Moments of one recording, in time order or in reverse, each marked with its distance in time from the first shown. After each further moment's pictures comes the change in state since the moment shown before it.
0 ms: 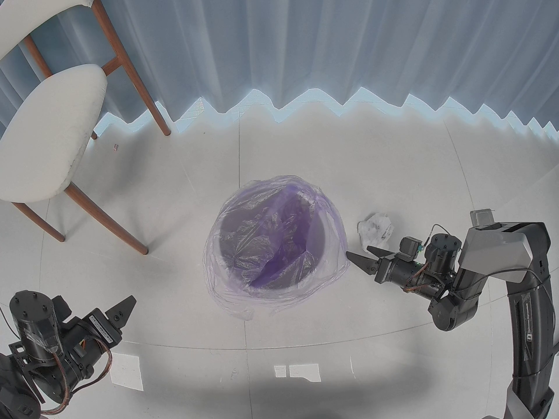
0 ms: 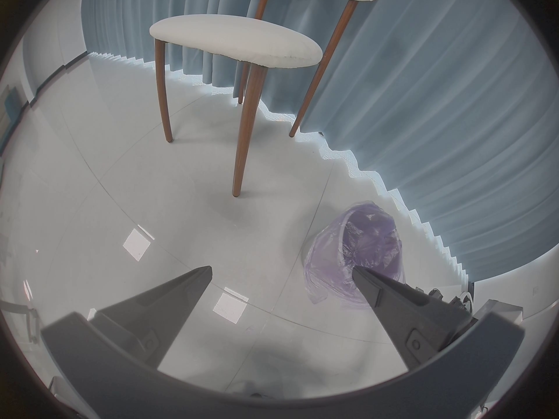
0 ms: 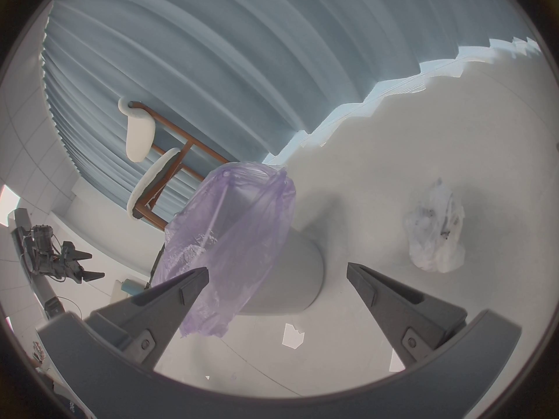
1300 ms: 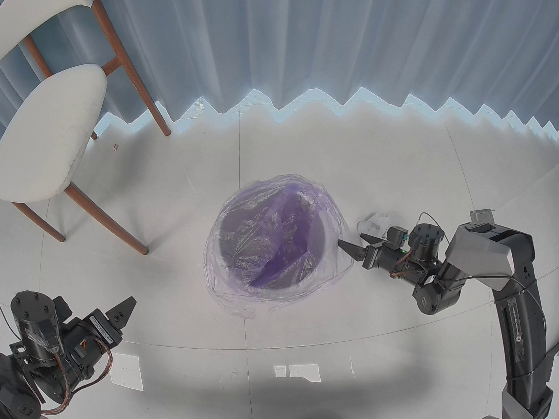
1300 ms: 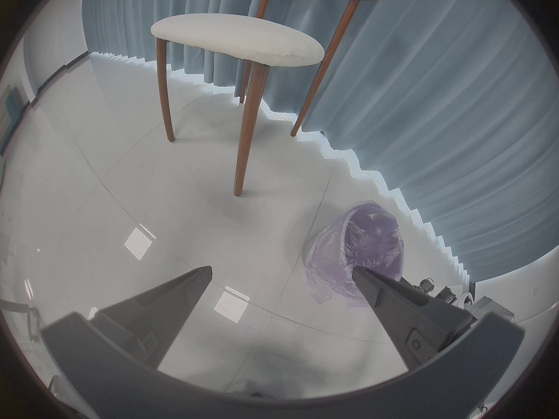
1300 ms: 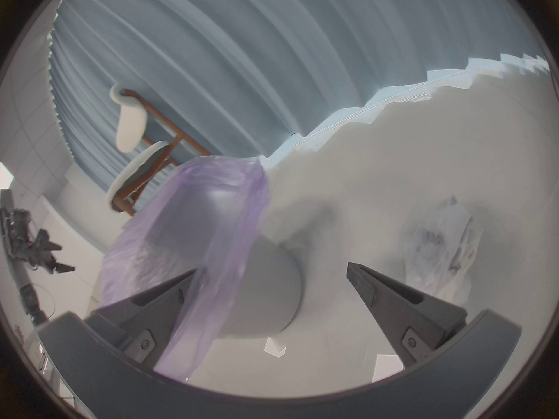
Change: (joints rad) left arm 0.000 0.004 0.000 0.005 0.004 -0.005; right arm 0.000 0.112 -0.306 0.180 -0.049 -0.068
